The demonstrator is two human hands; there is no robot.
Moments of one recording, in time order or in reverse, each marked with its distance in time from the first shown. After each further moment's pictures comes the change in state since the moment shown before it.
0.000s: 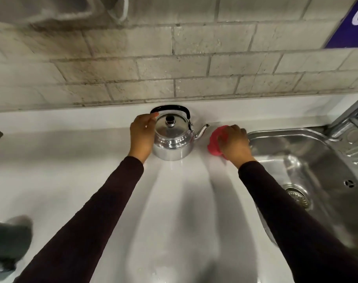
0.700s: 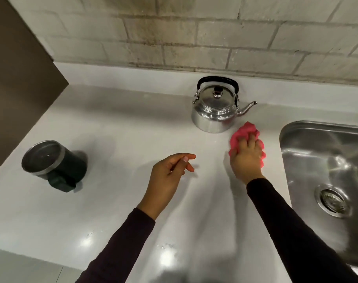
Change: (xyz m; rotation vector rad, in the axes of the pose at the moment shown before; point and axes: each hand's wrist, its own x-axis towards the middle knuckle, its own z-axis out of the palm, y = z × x) left_hand -0.207 -0.011 -0.077 -0.156 -0.117 -0.122; right_hand -0.096 -0.034 0.073 0.061 -0.145 -0.023
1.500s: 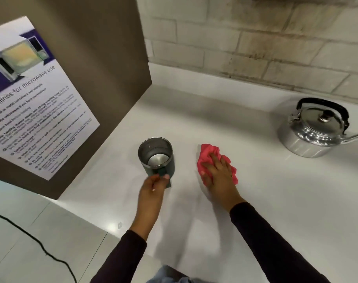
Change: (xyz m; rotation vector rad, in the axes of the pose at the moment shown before) left_hand -0.051 -0.075 -0.242 -0.127 0.496 -0.450; right_hand -0.096 -0.256 0.125 0.181 -0.278 -0.580
